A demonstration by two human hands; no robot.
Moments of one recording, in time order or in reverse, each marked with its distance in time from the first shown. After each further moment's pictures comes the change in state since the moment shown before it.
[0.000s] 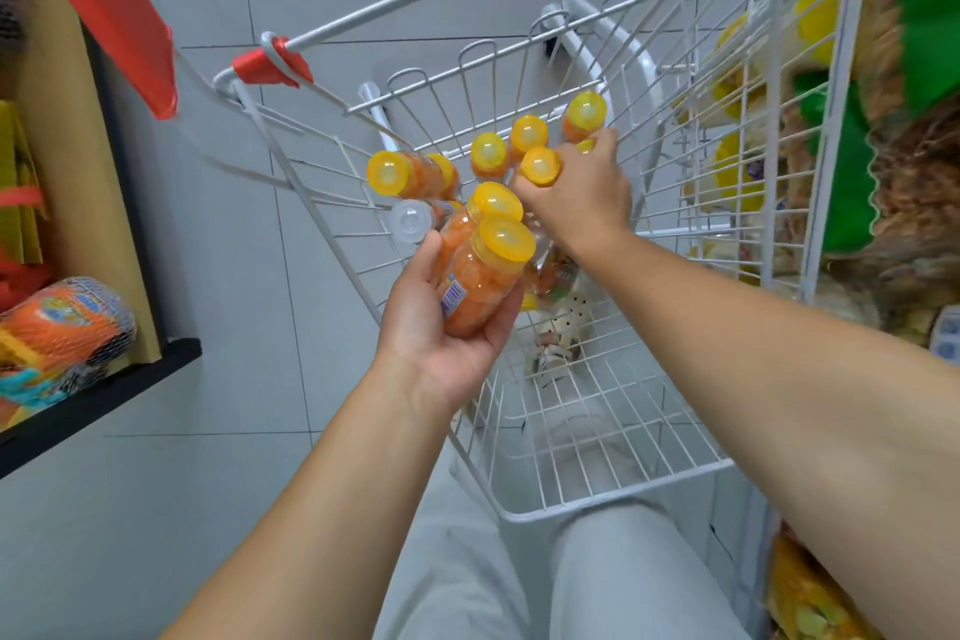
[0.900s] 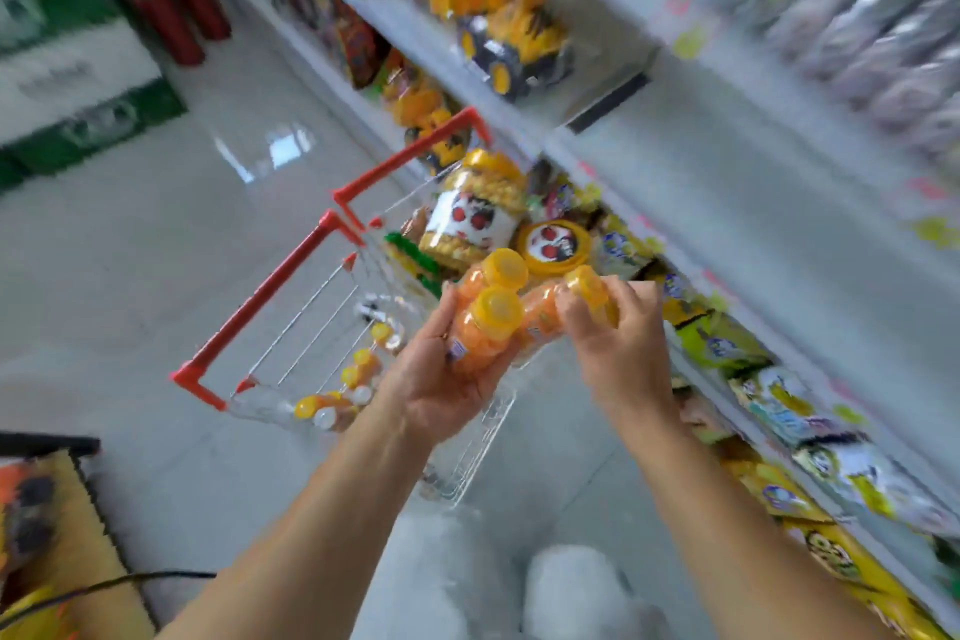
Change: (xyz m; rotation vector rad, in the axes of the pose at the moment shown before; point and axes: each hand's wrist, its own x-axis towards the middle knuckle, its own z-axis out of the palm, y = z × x) left_hand -0.329 -0.135 0.046 0.811 -0.613 -0.246; right_hand -0.440 0.045 -0.290 0.805 0.885 0.253
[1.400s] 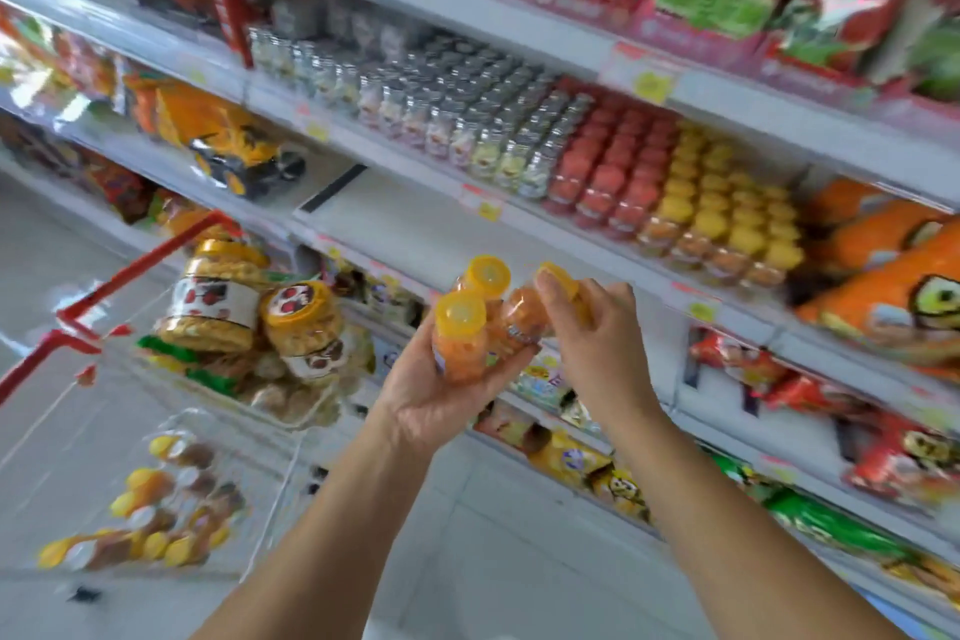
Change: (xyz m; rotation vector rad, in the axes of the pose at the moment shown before) left_hand -0.023 -0.281 0.171 0.176 -0.482 -0.169; right_hand -0.100 0.066 -0.316 -0.061 0.327 0.038
